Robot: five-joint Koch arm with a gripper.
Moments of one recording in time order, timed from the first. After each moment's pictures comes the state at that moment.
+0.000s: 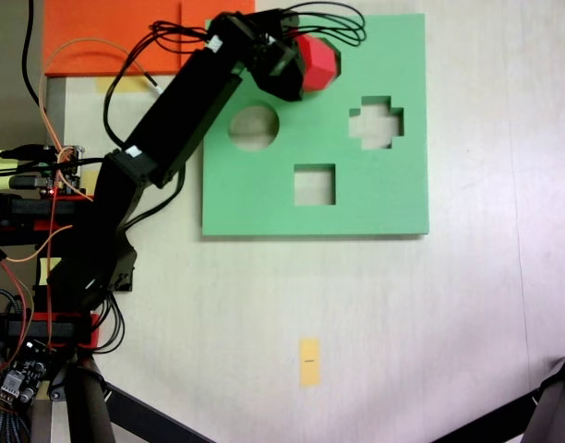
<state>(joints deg) -47.8 52.2 28.9 89.1 132.5</state>
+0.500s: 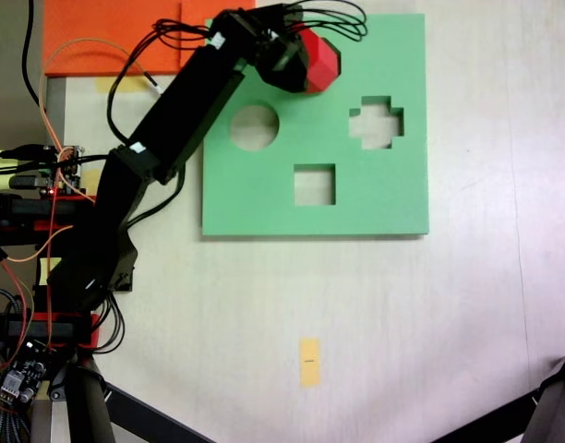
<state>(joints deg) -48.3 50.2 26.7 86.9 133.9</state>
